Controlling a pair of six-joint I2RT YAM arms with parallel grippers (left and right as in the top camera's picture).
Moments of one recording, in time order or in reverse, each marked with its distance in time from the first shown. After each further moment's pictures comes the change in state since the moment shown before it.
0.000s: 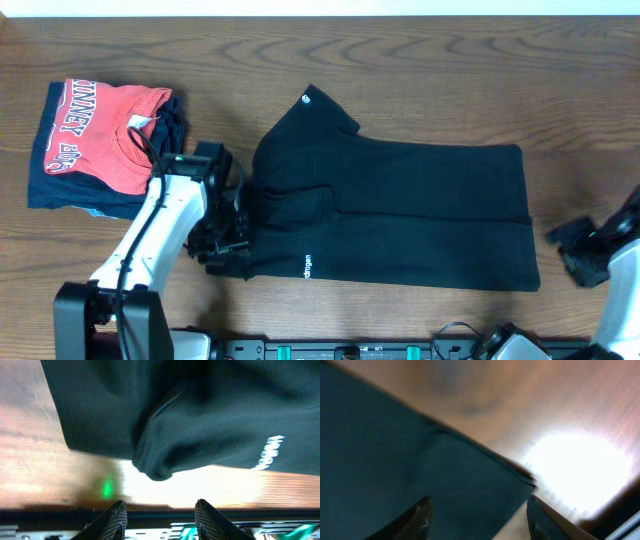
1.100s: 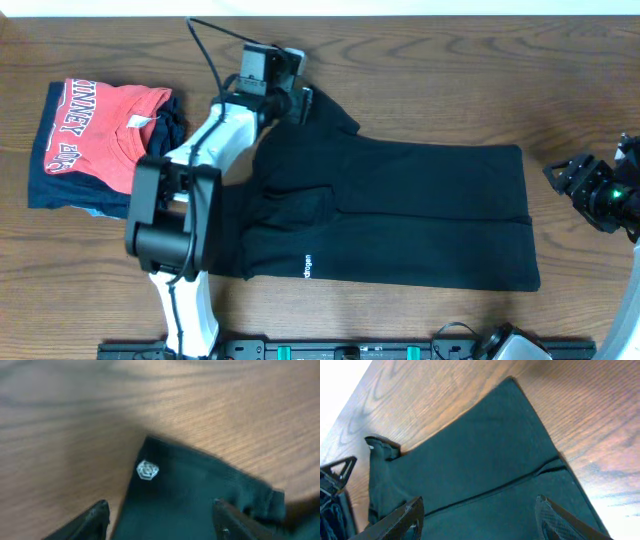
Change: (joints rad) left arm -0.115 0.569 0.428 1.079 0.067 0.283; right arm 0.077 0.009 0.249 -0.027 -0.353 -0.270
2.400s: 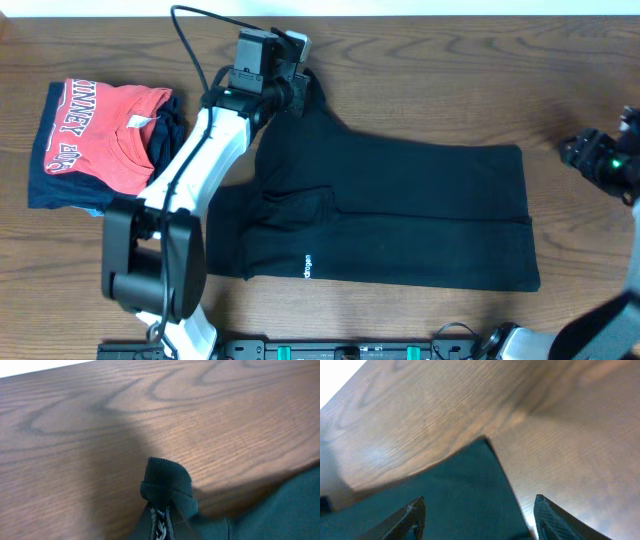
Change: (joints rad) left arm -0.031 -0.228 0.000 -0.164 -0.008 -0.026; right arm 0.027 0.272 0.000 0.382 0.076 -0.067
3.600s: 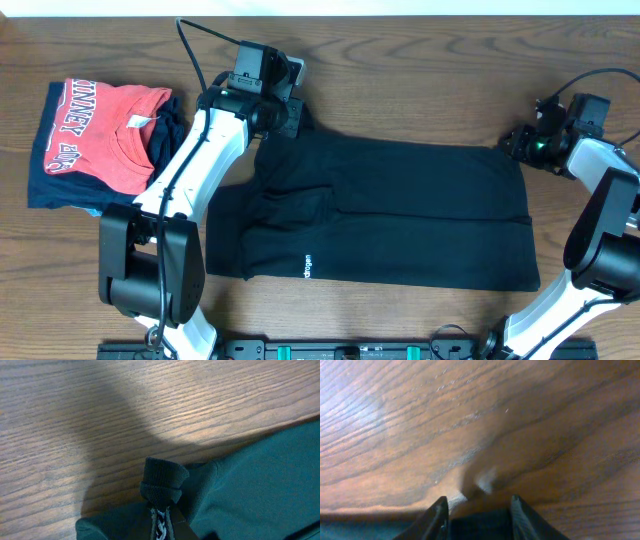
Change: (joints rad) left arm 0.000 -0.013 0.000 -0.254 -0.004 0.000; right arm 0.201 0.473 0.002 0.369 0.012 -0.043
